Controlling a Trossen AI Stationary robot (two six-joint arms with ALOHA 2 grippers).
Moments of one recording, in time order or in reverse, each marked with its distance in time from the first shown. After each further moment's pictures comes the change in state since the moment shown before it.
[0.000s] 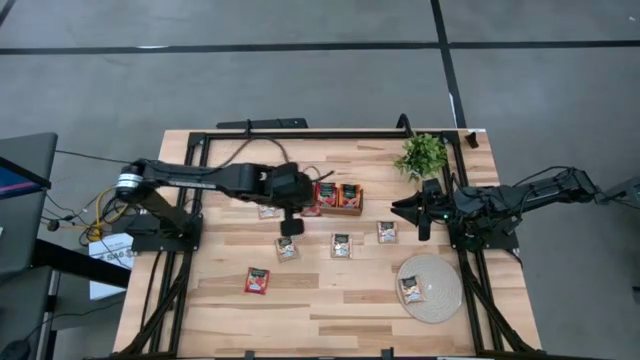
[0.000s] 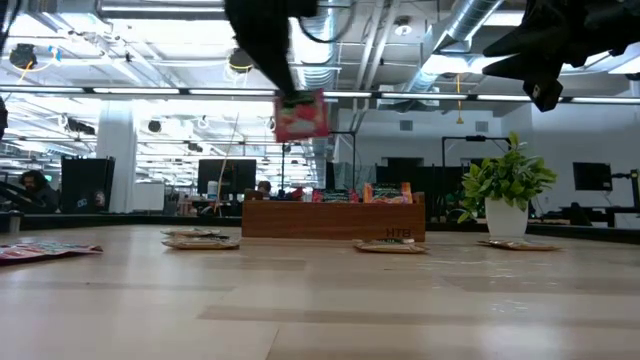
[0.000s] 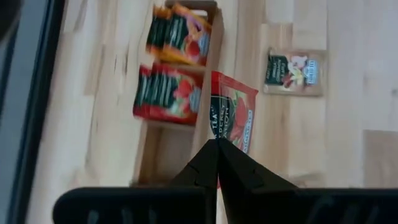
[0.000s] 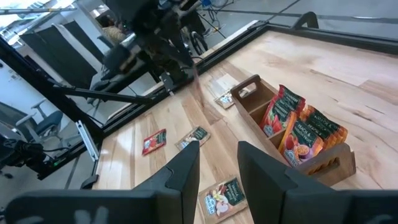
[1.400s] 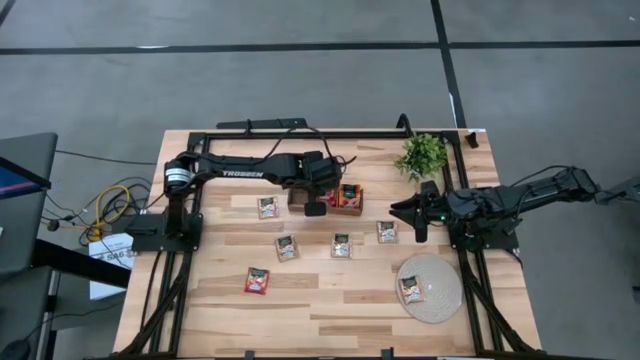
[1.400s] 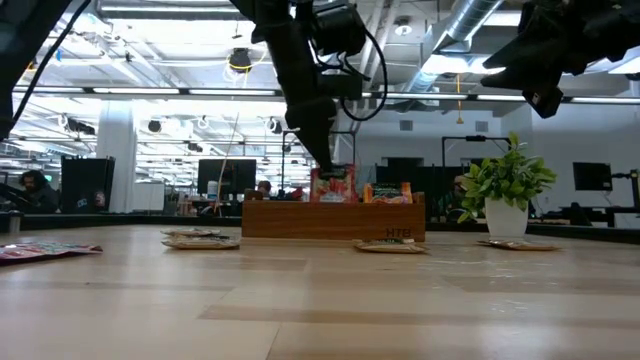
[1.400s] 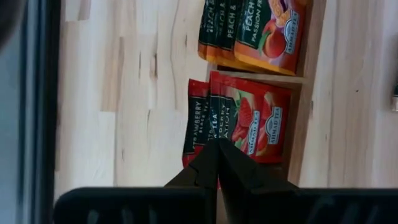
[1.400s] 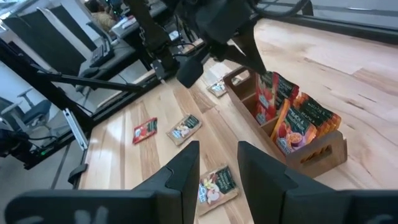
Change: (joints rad) left arm 0.177 0.318 0.125 0.106 -0.002 0.208; right arm 0.001 0.041 0.000 -0.023 -0.001 0.002
